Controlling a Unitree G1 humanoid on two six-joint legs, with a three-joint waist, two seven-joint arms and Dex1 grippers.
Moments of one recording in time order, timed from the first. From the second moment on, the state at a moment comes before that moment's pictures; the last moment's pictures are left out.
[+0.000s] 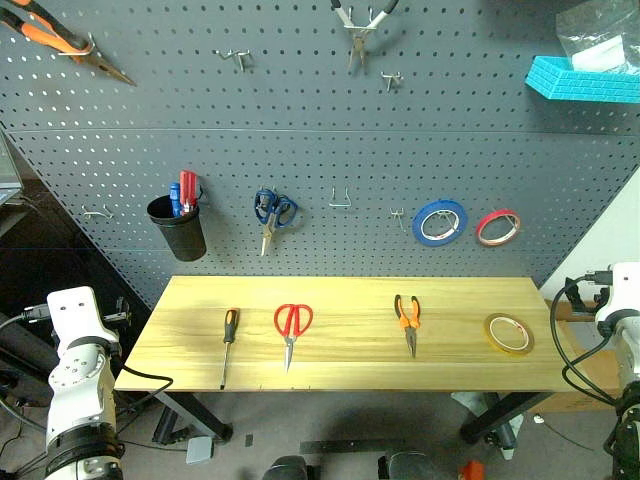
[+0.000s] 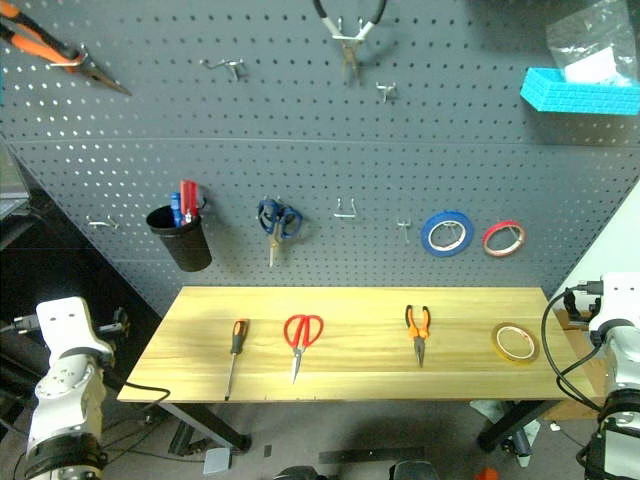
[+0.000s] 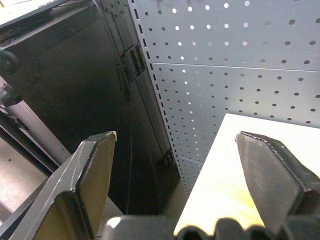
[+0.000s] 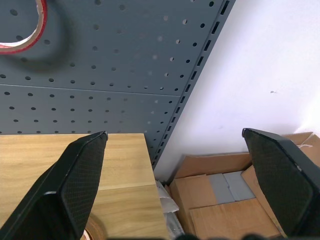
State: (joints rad) left arm -0.17 0.55 0.48 0.53 -0.15 0.08 -0.06; right arm -0.41 -0.73 -0.33 0.97 0.14 -0.14 0.30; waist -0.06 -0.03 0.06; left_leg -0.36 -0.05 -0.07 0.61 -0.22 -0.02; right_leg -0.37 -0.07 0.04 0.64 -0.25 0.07
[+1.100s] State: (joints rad) left arm -0.21 0.52 -0.13 -0.17 -0.14 0.41 -0.58; right arm -0.30 -0.64 -0.19 0.44 0.18 0.46 0.49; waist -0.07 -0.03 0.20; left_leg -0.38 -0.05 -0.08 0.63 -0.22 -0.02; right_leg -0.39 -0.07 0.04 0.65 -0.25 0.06
